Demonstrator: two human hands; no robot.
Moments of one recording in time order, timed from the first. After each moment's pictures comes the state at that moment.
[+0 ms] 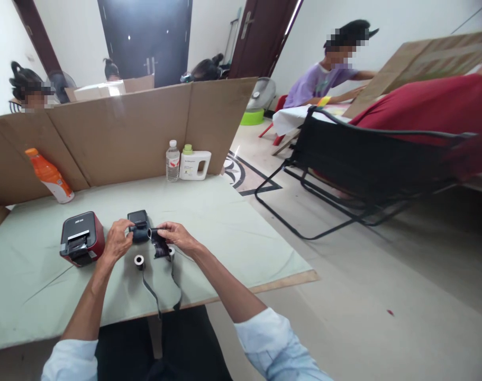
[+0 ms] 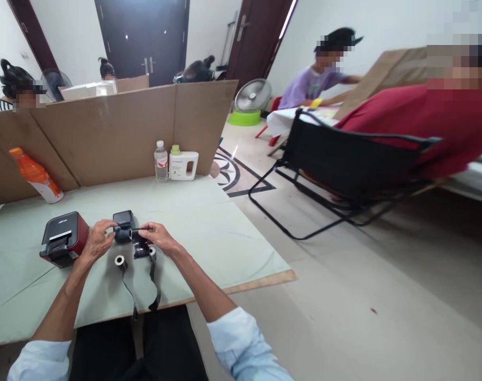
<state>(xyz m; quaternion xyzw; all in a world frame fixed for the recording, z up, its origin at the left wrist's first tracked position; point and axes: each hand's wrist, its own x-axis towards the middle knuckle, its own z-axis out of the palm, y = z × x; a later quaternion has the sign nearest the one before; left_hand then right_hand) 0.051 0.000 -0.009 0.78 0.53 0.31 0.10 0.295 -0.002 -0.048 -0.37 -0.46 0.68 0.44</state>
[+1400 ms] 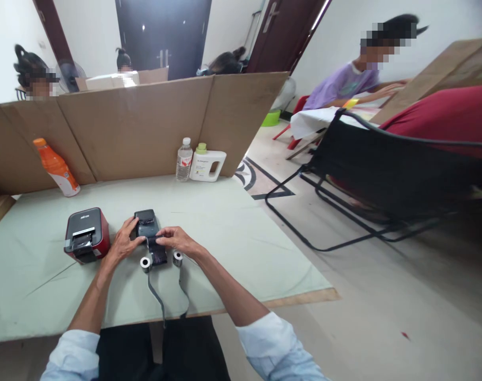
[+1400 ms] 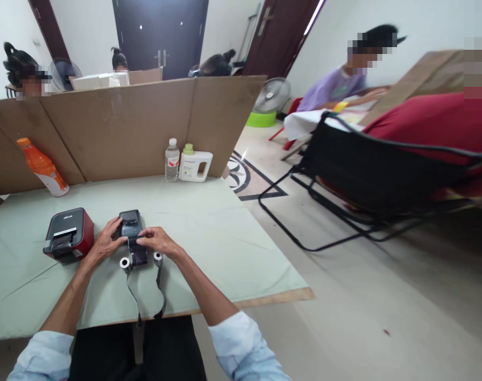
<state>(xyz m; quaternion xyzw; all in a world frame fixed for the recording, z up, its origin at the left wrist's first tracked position) 0.023 0.015 -0.063 0.77 0.53 0.31 0.19 0.278 0.011 -0.058 -0.37 -0.52 0.68 0.35</state>
